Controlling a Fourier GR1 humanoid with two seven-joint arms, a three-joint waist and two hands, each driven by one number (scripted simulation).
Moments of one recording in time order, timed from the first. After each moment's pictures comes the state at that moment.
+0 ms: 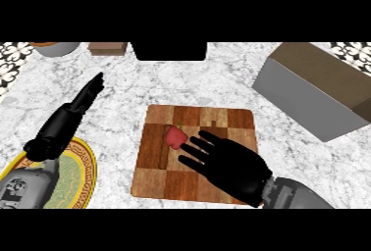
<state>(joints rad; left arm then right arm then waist) -0.22 0.37 -0.10 -1.53 -0.01 -0.11 -0.08 -0.41 -0.32 0.67 -1.79 1.07 0.66 -0.07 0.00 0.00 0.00</state>
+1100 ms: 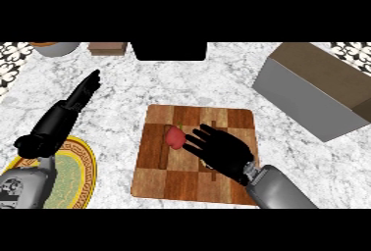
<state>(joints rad) -0.22 0.31 -0.01 -1.56 -0.07 -0.21 -0.03 -0.39 -0.20 0.61 -1.44 1.33 0.46 -0.24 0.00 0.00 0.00</state>
